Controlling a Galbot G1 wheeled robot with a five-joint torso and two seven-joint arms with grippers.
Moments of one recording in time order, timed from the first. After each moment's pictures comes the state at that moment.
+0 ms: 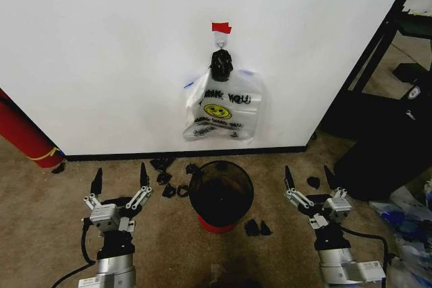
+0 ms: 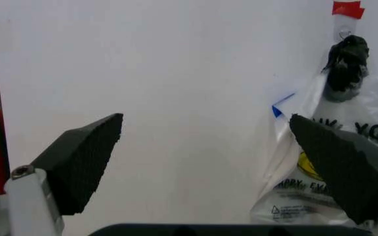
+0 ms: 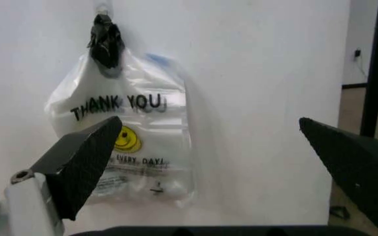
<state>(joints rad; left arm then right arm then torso) 1.80 -1.49 -0.48 -2.28 0.01 -0.44 -0.23 -1.74 1.37 0.51 2.23 0.23 0.30 0.01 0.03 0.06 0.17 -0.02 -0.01</state>
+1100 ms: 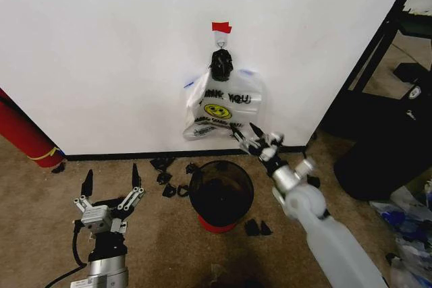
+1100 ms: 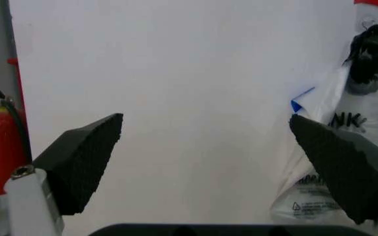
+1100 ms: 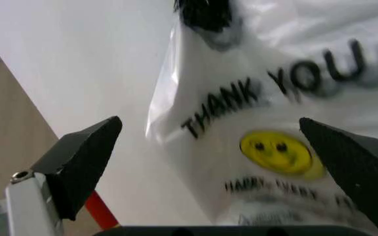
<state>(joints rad) 1.81 -1.51 -0.53 -2.28 0.02 -0.44 -0.22 -0.86 1.21 0.16 1.65 0.92 0.03 -0.32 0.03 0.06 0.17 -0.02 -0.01</state>
